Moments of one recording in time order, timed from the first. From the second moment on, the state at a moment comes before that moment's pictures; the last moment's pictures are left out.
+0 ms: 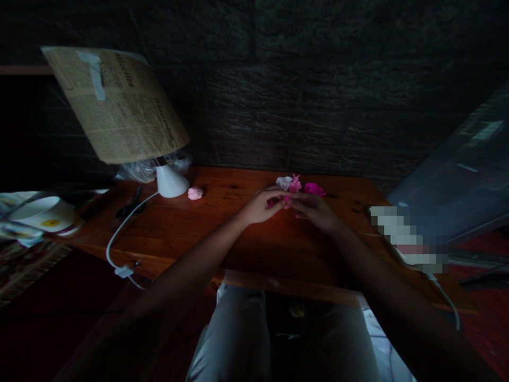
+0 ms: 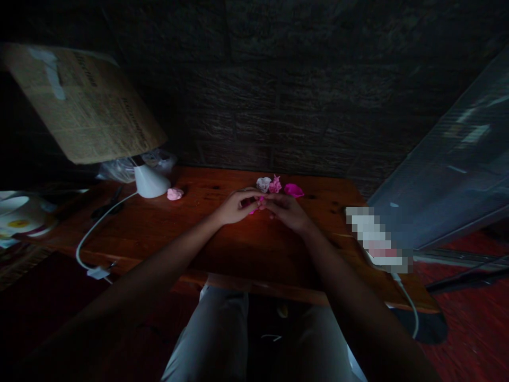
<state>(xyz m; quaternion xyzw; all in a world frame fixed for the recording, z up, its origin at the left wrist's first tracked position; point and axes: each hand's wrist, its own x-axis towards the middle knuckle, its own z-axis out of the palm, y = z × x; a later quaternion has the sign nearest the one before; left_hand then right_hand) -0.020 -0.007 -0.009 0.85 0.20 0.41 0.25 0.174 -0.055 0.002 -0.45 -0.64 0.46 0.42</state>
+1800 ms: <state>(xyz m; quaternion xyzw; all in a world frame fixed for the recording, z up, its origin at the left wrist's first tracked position) -0.013 -0.005 -0.017 0.83 0.18 0.46 0.25 0.177 -0.055 0.004 -0.46 -0.61 0.47 0.46</state>
